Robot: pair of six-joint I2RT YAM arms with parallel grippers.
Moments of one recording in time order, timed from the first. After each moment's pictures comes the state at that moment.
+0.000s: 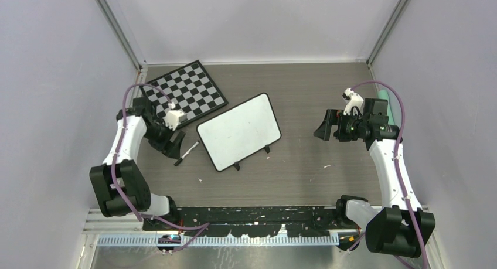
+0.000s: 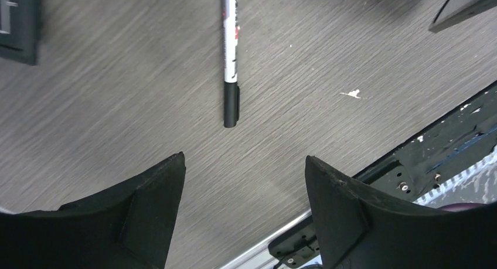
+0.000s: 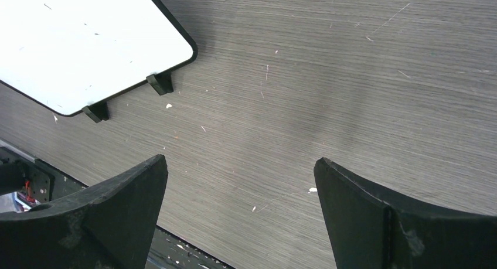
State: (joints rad) left arm 0.20 1.39 1.11 -1.13 0.39 0.78; right arm -0.15 1.05 0.91 -0.73 -0.56 -0.01
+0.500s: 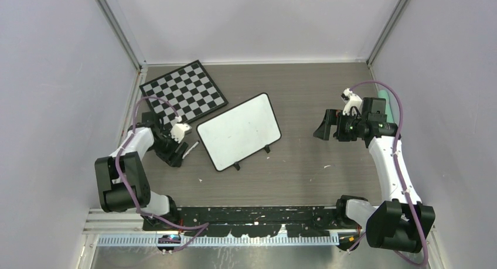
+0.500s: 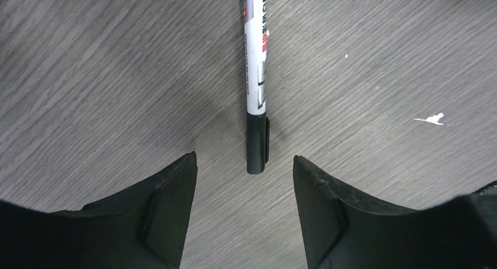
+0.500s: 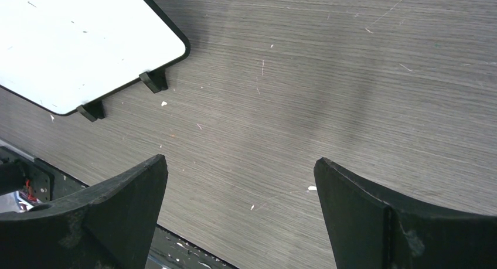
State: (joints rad) left arm 0.19 1.43 0.81 -0.79 0.34 0.84; right arm -0.15 1.09 0.91 -0.73 -0.55 -0.01
